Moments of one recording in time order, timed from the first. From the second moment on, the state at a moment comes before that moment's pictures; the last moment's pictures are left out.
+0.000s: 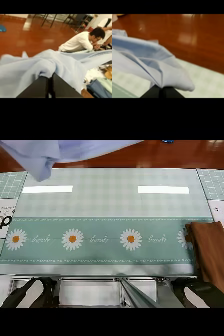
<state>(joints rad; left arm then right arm) 0.48 -0.94 1.62 0.21 -1.39 -1.13 0.10 -0.94 1.92 -1.15 1.36 1.48</state>
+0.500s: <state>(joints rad) 0.33 -0.67 1.45 0.44 -1.56 -1.24 0.09 -0.72 1.88 -1.31 1.62 1.55</state>
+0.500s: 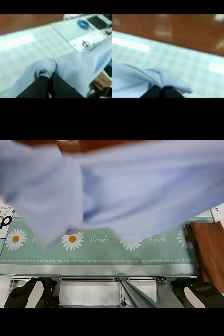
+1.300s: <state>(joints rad) 0.19 -1.04 0.75 0.52 -1.21 -1.16 0.09 -1.11 1.21 -1.32 1.24 1.51</state>
